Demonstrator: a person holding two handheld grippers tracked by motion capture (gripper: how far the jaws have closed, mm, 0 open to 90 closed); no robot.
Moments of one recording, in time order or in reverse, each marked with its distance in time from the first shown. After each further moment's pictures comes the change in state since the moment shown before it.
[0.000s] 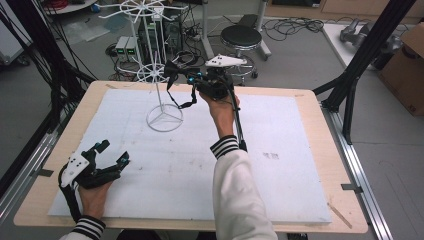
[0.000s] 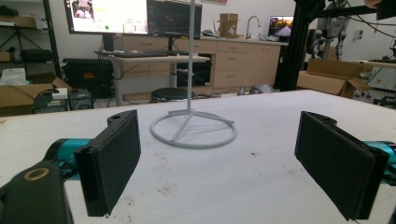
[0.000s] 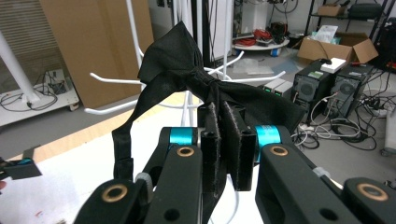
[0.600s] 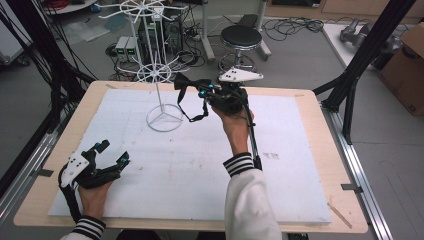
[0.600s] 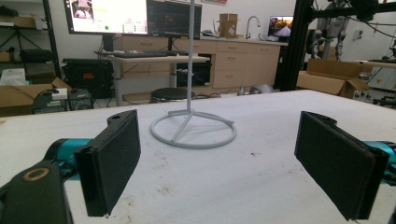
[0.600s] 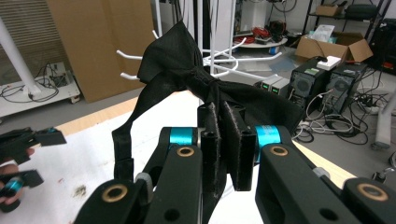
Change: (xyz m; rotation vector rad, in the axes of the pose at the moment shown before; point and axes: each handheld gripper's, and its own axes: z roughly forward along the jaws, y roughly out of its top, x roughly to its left) left arm 0.000 0.000 0.000 0.003 0.000 0.001; right arm 0.014 -0.017 -0.050 0.003 -0.006 -0.022
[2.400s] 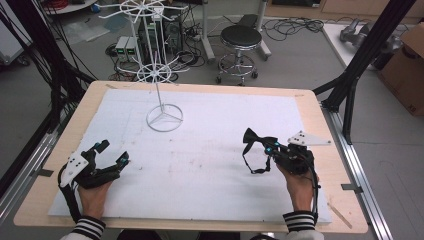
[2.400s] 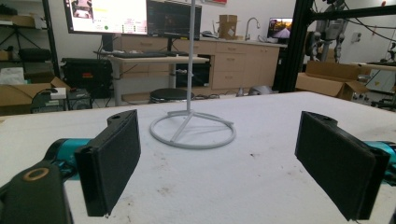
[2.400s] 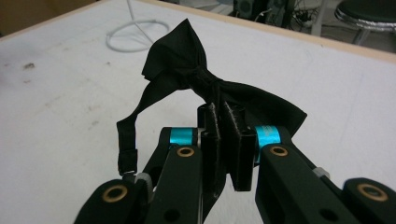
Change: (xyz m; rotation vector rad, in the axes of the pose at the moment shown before) left arm 0.001 0.000 0.000 -0.006 -0.002 -0.009; right arm -0.029 -0.144 -0.161 0.195 -0.217 0.122
